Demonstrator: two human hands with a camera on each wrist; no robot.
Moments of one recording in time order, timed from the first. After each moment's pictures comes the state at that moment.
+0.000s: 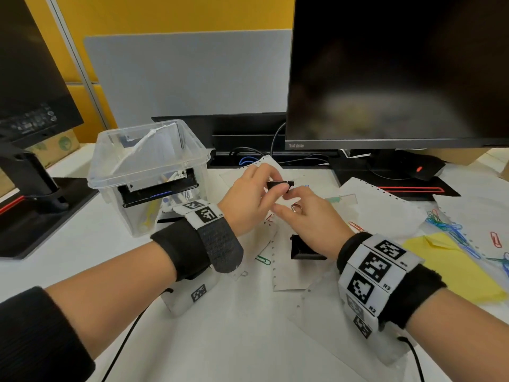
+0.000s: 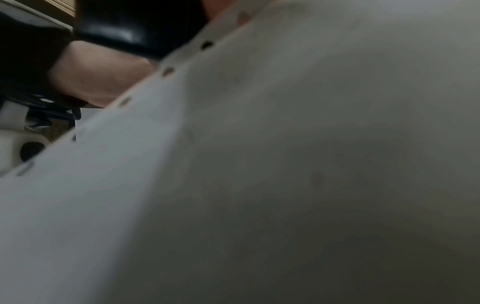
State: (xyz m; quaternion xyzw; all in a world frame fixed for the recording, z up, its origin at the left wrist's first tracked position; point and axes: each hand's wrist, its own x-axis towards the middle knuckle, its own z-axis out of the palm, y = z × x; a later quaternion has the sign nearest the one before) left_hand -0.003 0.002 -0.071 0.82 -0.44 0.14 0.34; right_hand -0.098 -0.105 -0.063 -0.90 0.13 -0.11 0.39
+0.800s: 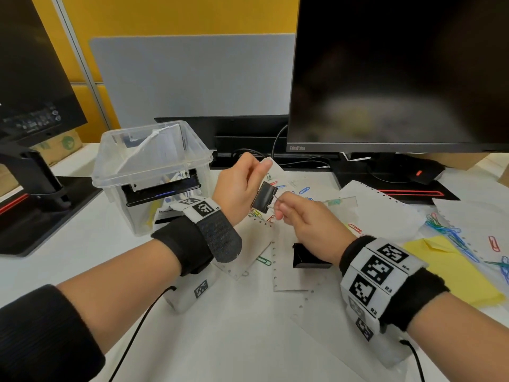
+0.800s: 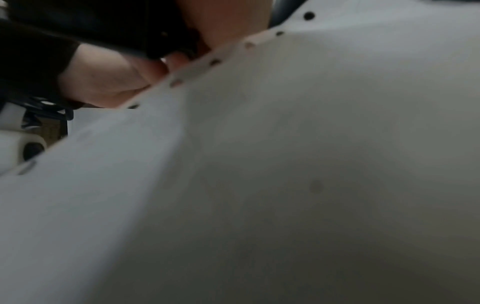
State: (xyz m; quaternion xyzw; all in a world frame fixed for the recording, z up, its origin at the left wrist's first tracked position) left_hand 0.007 0.007 -0.064 0.80 -0.35 0.18 0.46; right_hand -0.102 -0.109 -0.069 -0.91 -0.02 -0.12 0.38
